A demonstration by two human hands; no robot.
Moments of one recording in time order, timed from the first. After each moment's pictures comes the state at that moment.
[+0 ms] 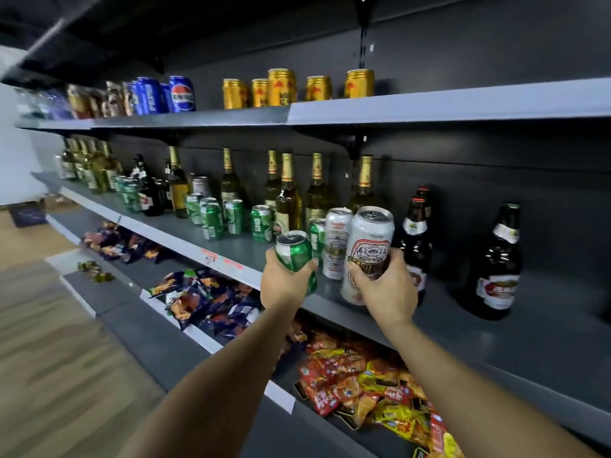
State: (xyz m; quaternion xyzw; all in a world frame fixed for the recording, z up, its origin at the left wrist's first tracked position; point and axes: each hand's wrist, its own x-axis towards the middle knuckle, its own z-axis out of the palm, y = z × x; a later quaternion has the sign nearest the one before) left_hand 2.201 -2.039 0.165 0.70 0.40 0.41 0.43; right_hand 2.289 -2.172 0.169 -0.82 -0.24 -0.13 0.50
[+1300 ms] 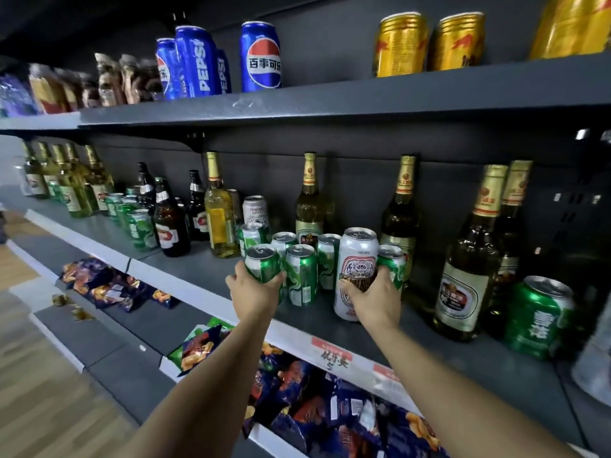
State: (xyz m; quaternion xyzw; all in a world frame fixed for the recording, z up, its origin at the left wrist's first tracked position) left_hand 2.207 -1.531 0.140 0.68 0.45 0.40 0.42; right_hand 2.311 -1.685 0.137 -0.86 -0.18 -0.05 0.48
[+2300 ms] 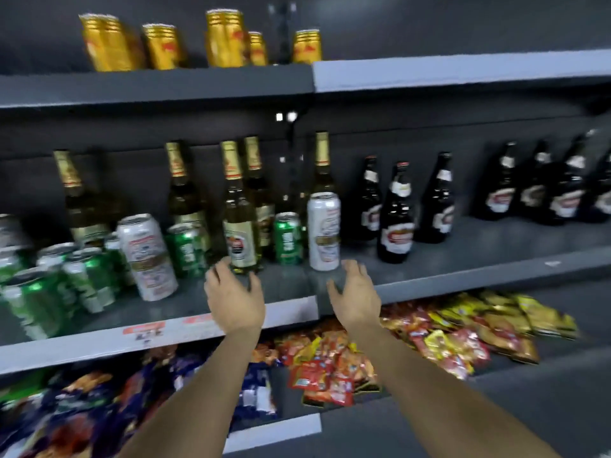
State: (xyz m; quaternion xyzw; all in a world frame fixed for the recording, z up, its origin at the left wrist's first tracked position) left_hand 2.225 -1.805 0.112 0.83 0.15 0.39 0.37; right_hand 2.236 -1.984 0.105 -0.93 0.02 -0.21 0.31
